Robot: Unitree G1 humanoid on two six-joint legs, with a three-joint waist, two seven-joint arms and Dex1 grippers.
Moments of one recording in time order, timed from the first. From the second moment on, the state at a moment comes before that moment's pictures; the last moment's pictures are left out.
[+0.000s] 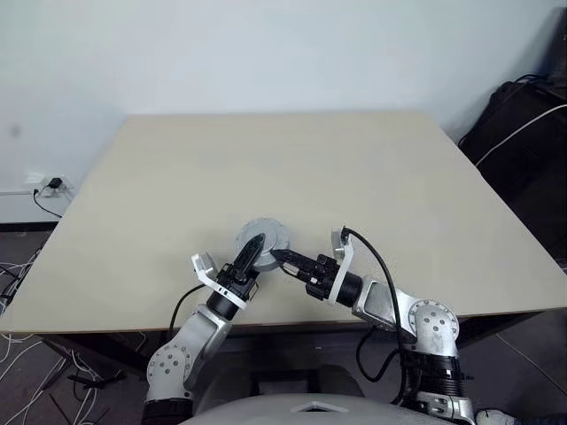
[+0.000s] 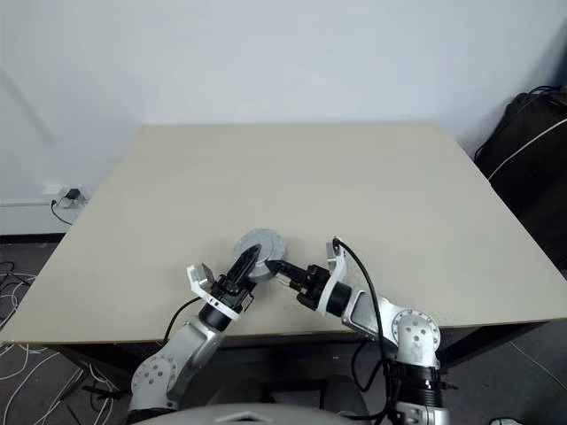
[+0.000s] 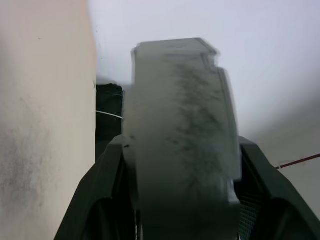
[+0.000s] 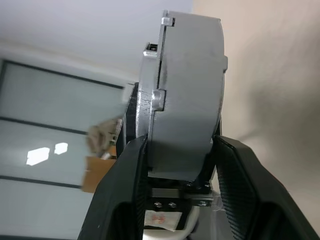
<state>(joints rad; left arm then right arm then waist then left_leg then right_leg) 0.19 -0.06 0.03 -0.07 -1.48 0.66 -0.30 -0.06 -0.10 -0.15 -0.19 1.38 1.18 0.05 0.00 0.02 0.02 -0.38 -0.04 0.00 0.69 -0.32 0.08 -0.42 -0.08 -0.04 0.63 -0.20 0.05</state>
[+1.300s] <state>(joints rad) -0.46 -0.06 0.42 0.62 -1.07 0.35 -0.07 0.20 -0.25 0.23 -0.19 0.04 0.12 0.17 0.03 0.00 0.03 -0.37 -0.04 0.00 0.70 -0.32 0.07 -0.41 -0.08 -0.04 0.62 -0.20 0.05</state>
